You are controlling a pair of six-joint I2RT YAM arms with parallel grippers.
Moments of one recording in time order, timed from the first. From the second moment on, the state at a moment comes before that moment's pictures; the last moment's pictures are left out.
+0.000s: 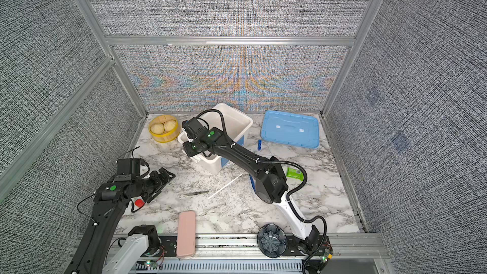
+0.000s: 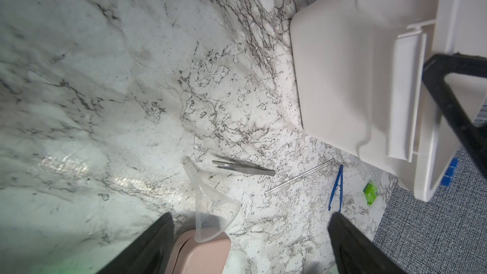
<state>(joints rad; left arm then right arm) 0.01 0.81 0.75 -0.98 0.37 -0.70 0.93 2.31 2.30 -0.82 0.00 0.34</state>
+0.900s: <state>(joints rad) 0.01 0.81 0.74 -1.08 0.31 -0.77 0.94 1.91 1.97 -0.70 -0.09 0.14</state>
